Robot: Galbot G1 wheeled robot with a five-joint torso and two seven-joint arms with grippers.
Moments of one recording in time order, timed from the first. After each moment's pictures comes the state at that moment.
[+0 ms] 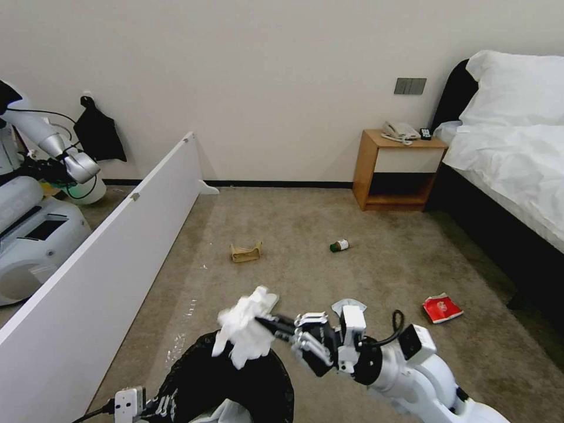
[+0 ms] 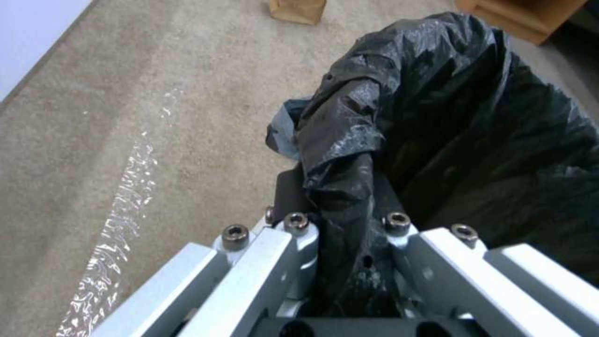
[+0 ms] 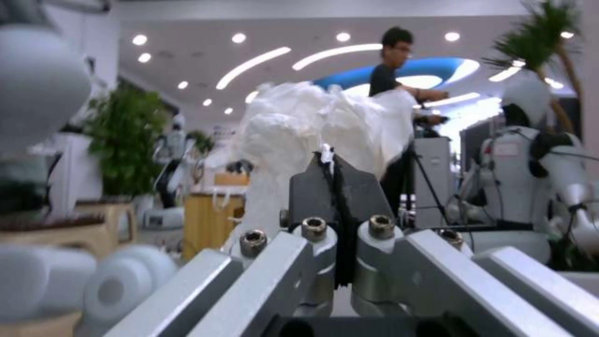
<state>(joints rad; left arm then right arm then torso) 1.97 -1.40 -0.75 -2.39 -0.58 0.47 0.03 -1.01 0.96 -0.01 1.97 0.95 0.19 -0.98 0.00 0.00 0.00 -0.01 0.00</state>
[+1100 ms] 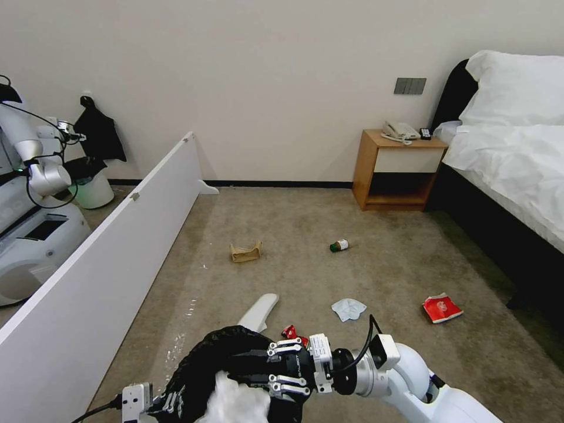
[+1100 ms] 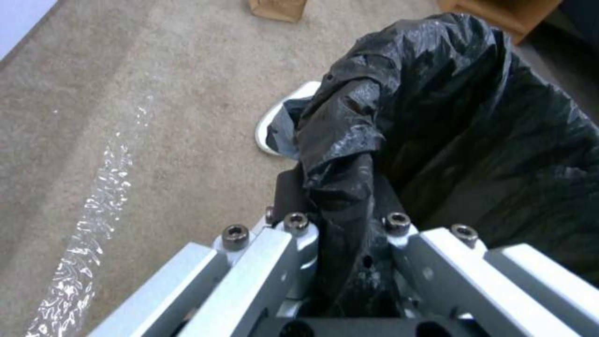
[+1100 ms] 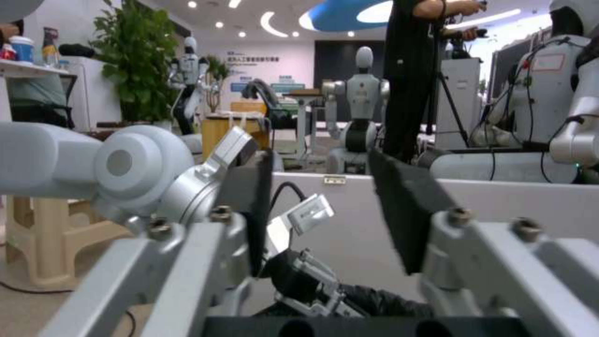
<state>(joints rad) 1.96 -1.39 -0.73 -2.41 -0.59 0.49 0.02 -0.98 0.94 -0.06 1.92 0.79 0.11 -1.01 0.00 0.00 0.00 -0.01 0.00</state>
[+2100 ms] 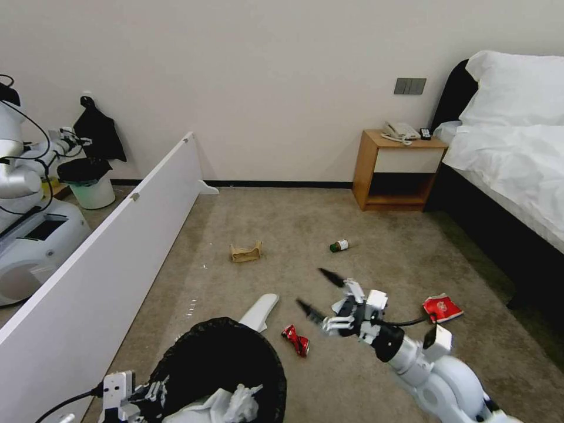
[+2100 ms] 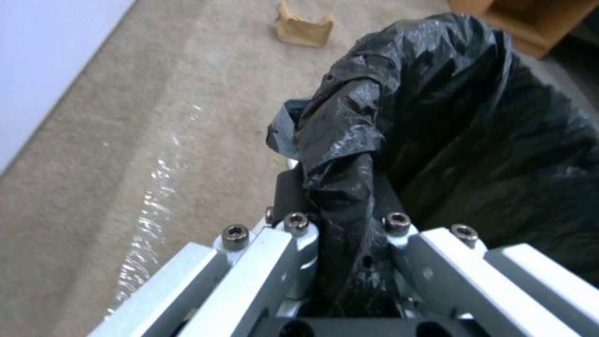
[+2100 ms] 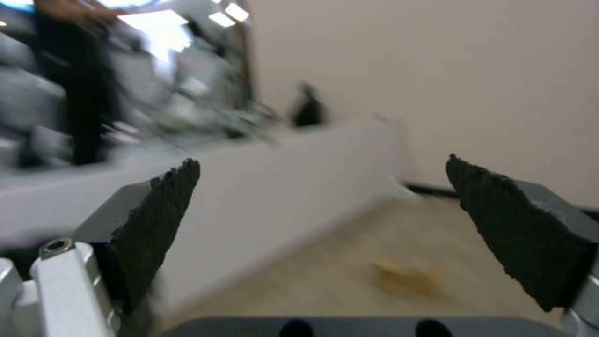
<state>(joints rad) 1.91 -1.31 -0.86 -2.39 -0.71 0.53 0.00 -1.34 1.00 0.37 1.96 0.63 0.16 -0.40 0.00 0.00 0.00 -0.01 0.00</state>
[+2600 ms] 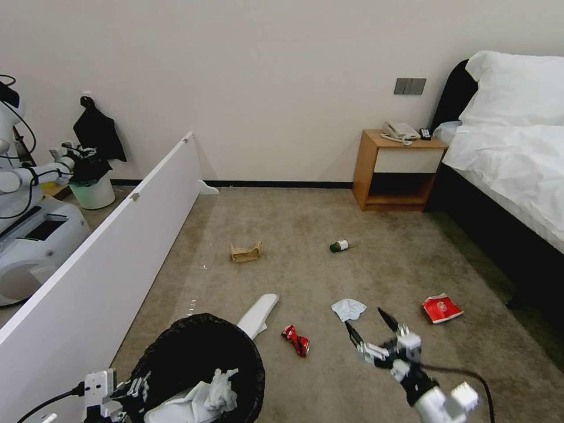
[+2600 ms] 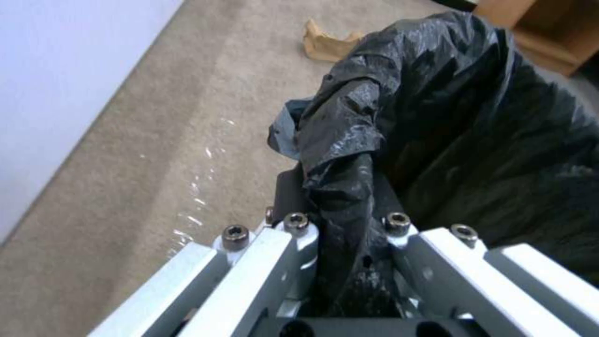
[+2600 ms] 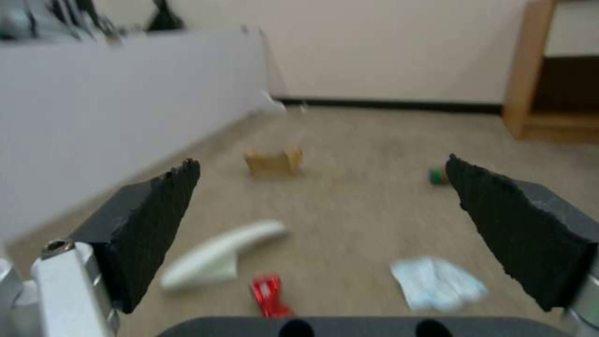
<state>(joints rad) 1.91 -1.31 -0.91 -2.33 -0.71 0.46 0.02 -1.65 1.29 0.61 1.91 0.33 0.18 -0.37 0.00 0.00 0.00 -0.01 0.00</state>
